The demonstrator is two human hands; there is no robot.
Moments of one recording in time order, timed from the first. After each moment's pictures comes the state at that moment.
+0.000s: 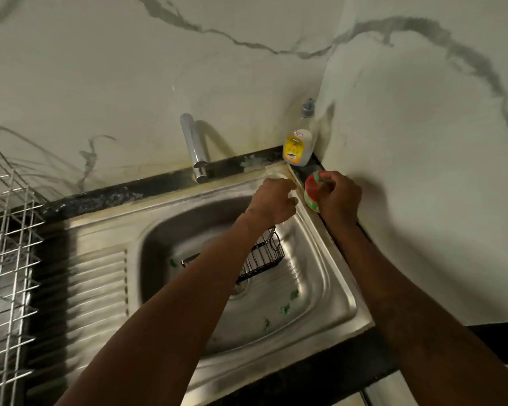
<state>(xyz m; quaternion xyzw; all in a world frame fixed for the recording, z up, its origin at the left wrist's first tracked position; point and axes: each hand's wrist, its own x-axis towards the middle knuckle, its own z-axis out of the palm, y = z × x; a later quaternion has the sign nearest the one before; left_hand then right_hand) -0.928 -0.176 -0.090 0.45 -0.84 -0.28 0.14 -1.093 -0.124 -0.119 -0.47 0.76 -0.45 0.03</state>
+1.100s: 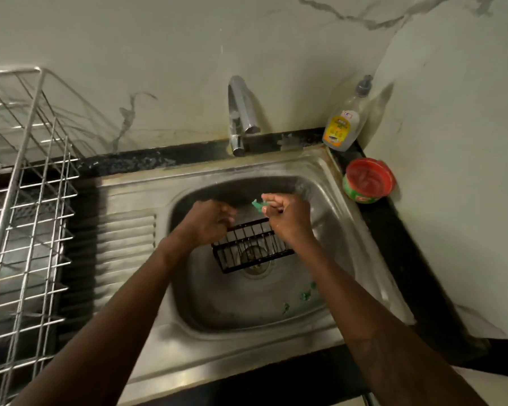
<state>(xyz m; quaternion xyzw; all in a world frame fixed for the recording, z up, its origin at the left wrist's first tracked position) -0.714 -0.149 -0.139 0.54 -0.78 -0.31 0.06 -0.917 -0.110 -0.146 -0.53 0.70 -0.36 0.33</state>
